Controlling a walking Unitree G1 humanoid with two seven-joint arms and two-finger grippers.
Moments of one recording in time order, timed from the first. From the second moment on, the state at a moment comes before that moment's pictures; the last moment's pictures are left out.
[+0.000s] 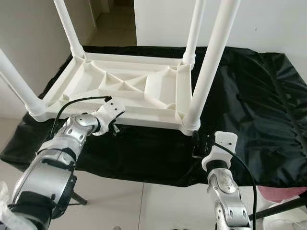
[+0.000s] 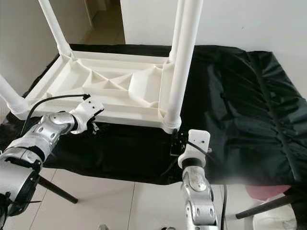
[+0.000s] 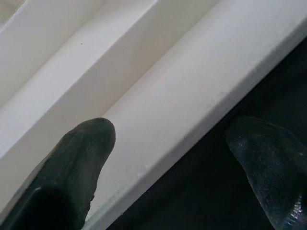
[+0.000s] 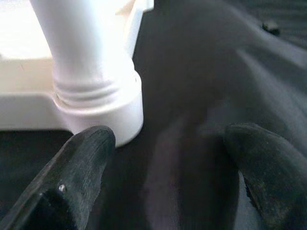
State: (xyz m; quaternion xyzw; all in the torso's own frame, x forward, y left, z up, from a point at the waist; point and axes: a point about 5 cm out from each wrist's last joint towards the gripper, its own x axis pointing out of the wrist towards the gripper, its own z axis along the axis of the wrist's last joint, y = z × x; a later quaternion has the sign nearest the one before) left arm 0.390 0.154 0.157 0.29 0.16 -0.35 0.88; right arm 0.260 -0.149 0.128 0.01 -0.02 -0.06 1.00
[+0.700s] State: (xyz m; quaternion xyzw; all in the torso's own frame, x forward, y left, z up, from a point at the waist) left arm 0.398 0.128 0.186 0.24 0.12 -0.41 0.87; right arm 0.249 -0.154 0.135 -0.01 -0.02 -0.07 1.00
